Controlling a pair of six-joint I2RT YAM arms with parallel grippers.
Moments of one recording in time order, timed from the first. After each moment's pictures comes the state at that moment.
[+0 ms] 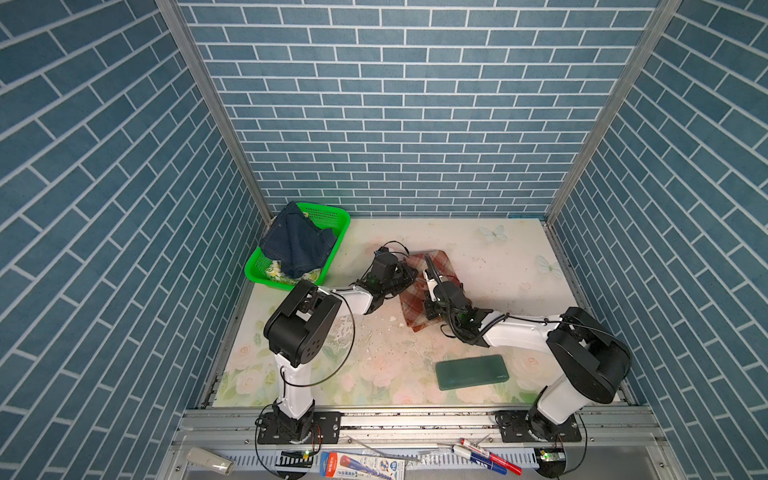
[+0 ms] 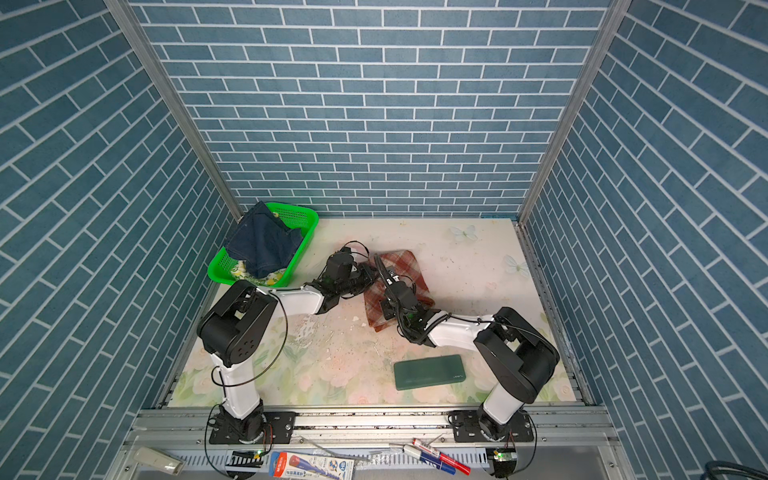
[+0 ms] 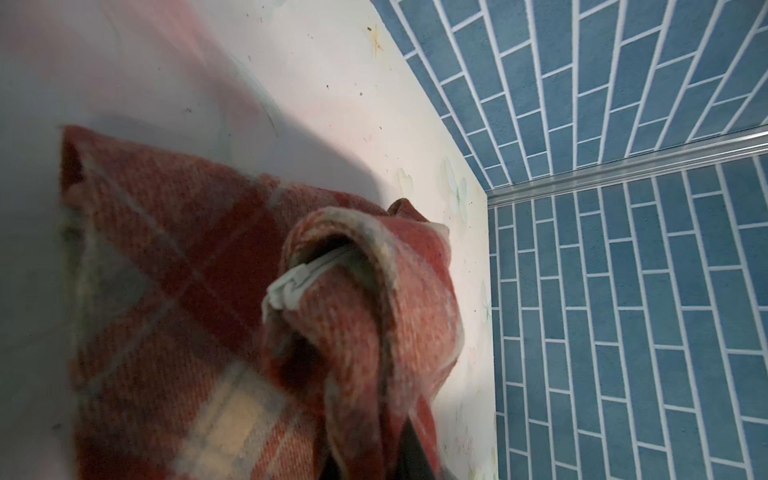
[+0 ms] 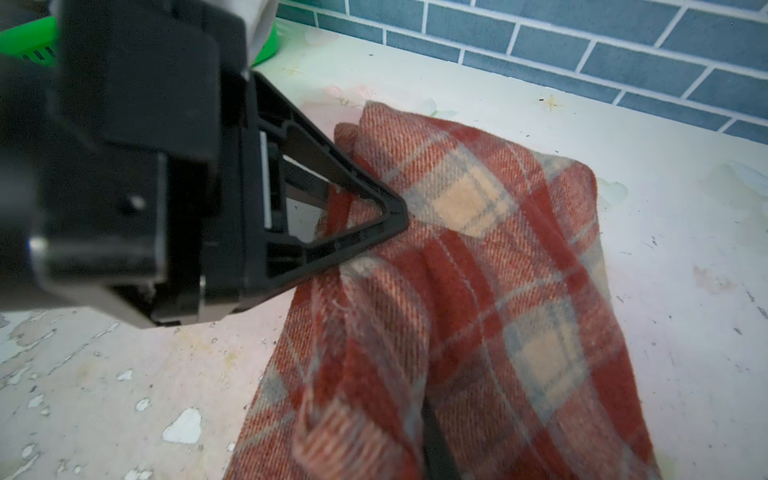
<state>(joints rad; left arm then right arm) -0.57 1.90 1.01 0.41 0.20 -1.08 0.86 1.61 0.76 0.29 0.30 0.18</state>
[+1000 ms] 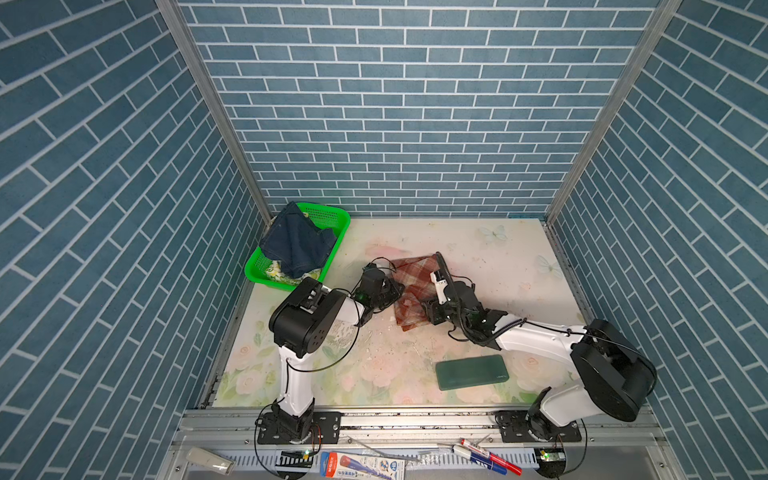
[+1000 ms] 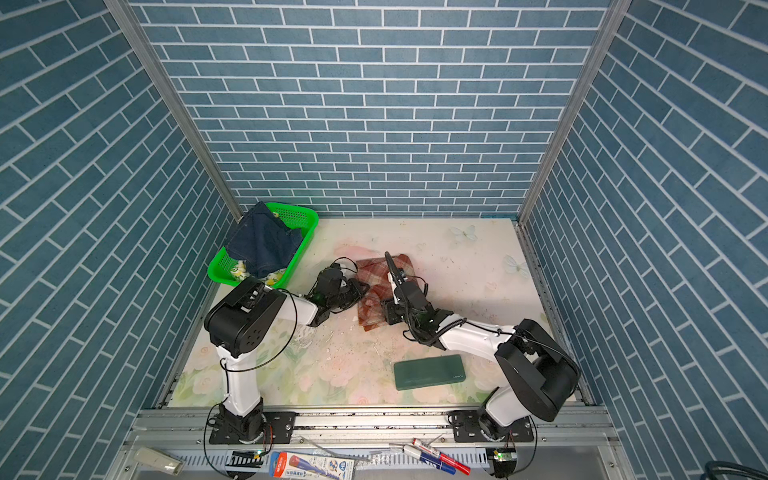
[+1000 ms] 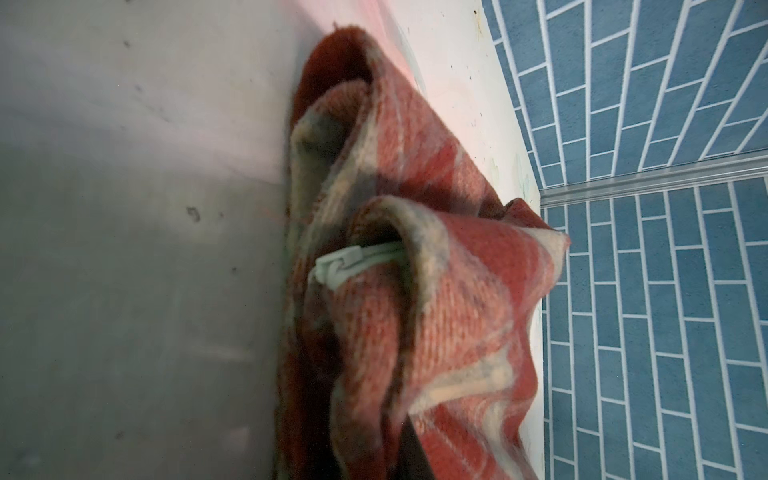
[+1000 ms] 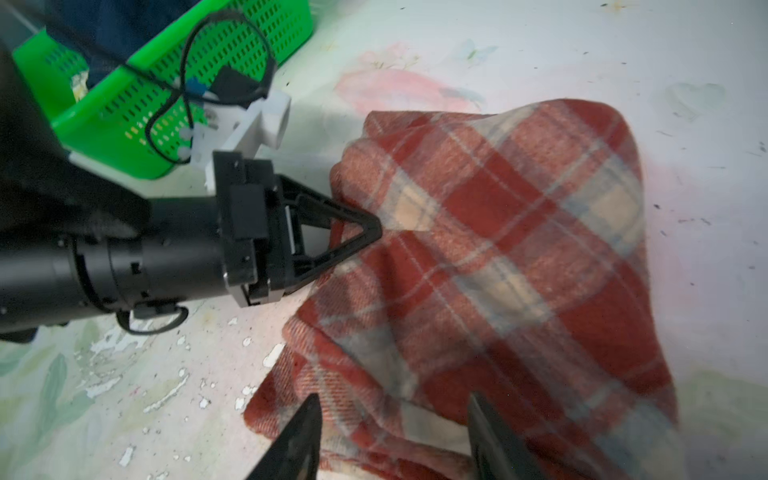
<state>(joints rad) -0.50 1.99 0.83 0.61 0.24 -1.06 0.79 1.48 0.71 0.16 0.07 0.37</state>
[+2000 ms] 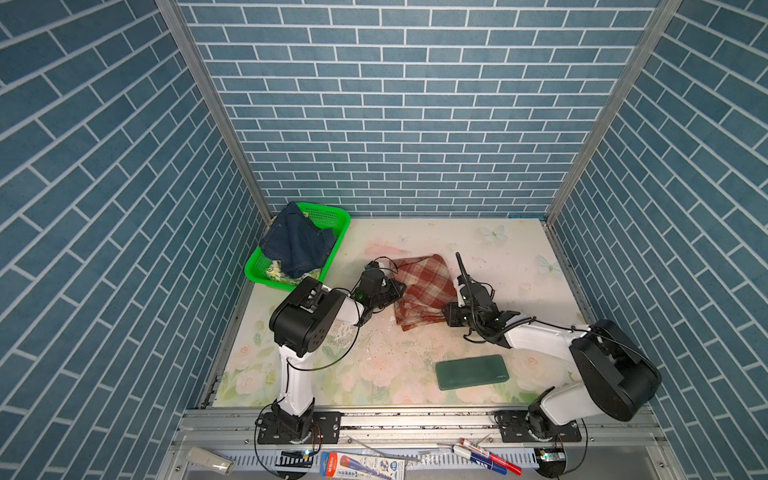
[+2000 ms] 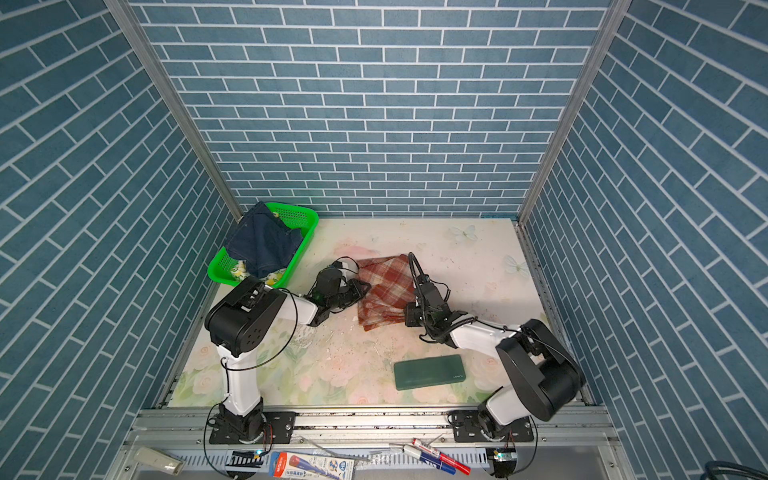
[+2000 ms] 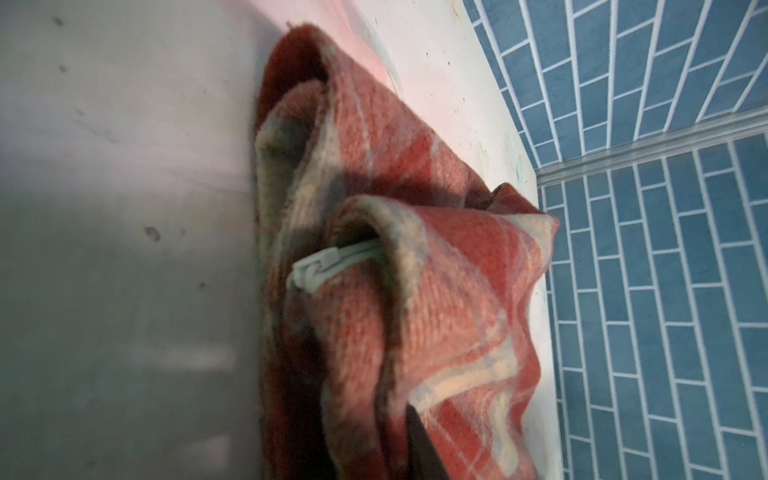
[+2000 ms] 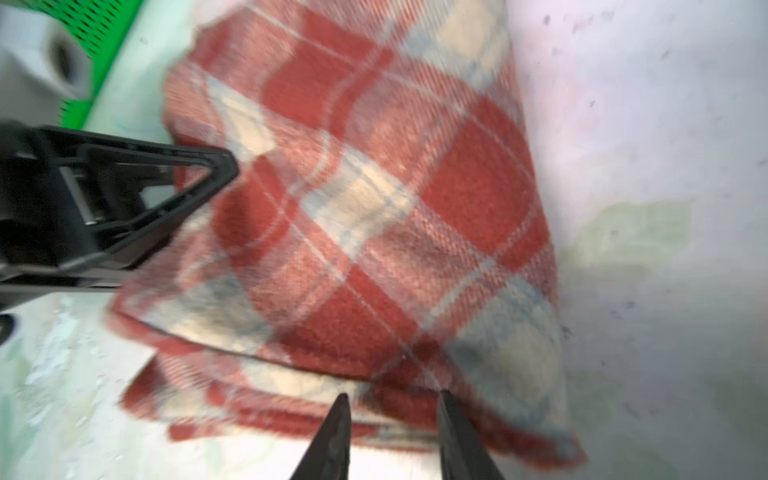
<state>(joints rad) -0.50 1.98 0.83 0.62 0.27 -0.97 0.65 1.42 0.61 0.06 -0.01 0.53</state>
